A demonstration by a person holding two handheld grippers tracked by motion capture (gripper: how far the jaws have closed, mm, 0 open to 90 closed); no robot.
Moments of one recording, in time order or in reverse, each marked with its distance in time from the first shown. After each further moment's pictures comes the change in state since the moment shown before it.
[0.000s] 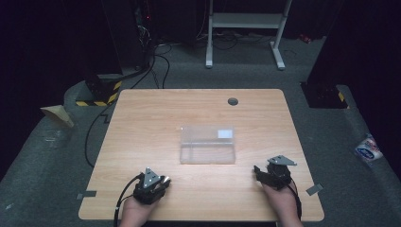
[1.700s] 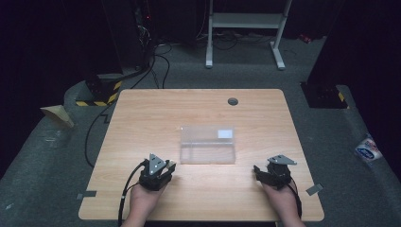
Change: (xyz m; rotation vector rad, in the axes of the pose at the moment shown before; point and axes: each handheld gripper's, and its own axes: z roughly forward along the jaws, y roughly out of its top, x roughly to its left) left arm -0.008 0.058 -0.007 -0.104 0.067 -0.030; right arm -0.001 0.001 0.001 0.005 0.003 0.005
